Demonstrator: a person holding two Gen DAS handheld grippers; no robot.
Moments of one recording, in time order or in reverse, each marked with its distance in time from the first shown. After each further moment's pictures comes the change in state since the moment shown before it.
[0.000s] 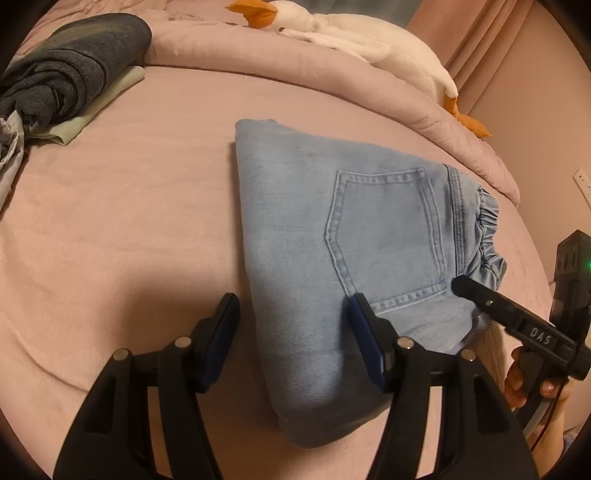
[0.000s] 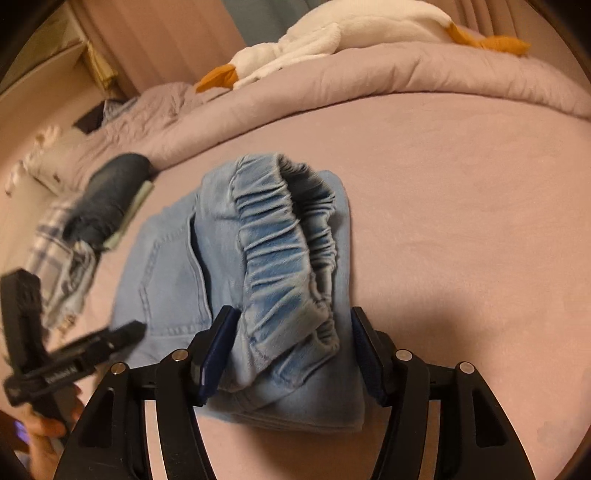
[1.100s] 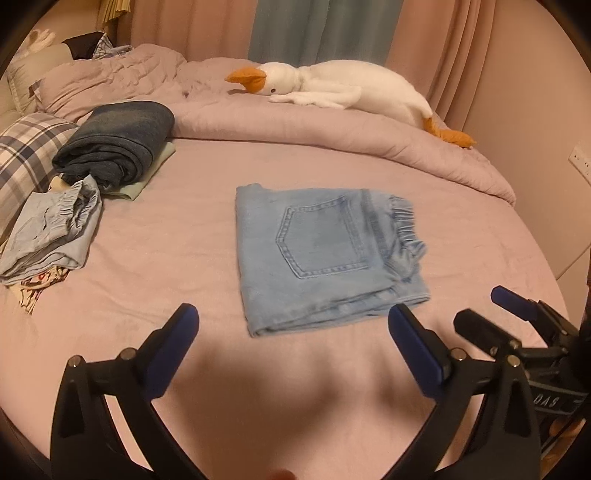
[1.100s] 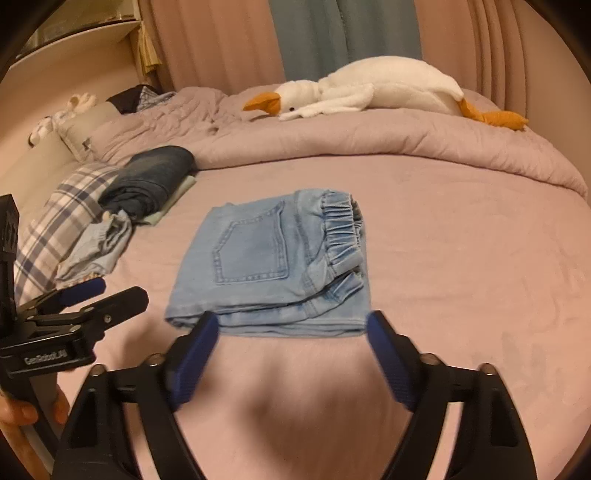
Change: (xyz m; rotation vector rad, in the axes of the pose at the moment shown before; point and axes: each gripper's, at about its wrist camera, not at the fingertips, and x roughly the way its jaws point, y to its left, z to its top) left arm -0.129 -0.077 -0.041 0.080 -0.154 0.144; right arm -0.112 0.058 -0.039 -0.172 -0.116 -0.075
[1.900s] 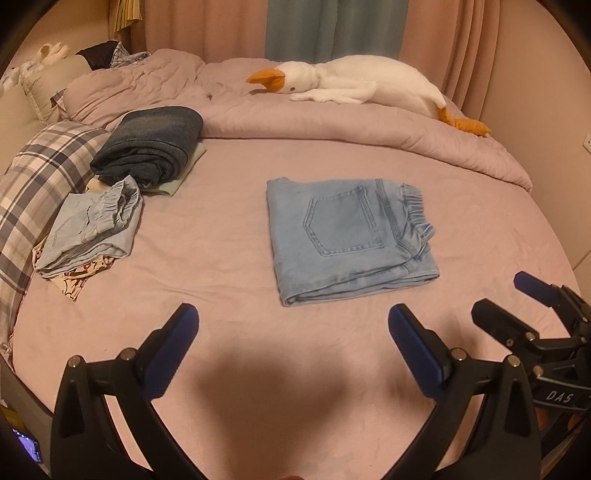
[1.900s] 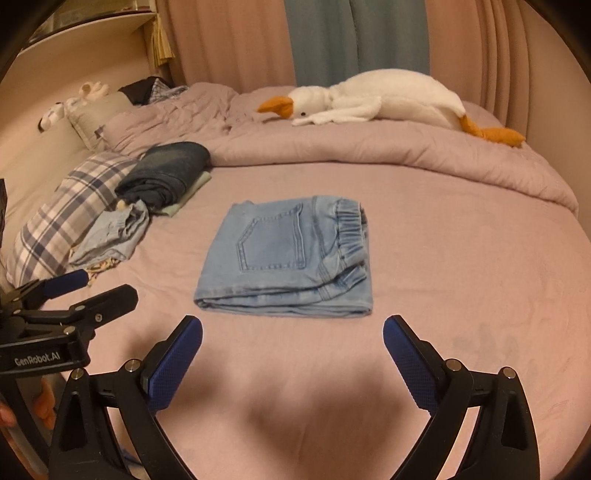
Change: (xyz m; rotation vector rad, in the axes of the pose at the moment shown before) left arm -0.040 -0.006 -0.016 0.025 0.030 0.123; right arm -0.036 0.027 -0.004 -0.047 0.017 -0.019
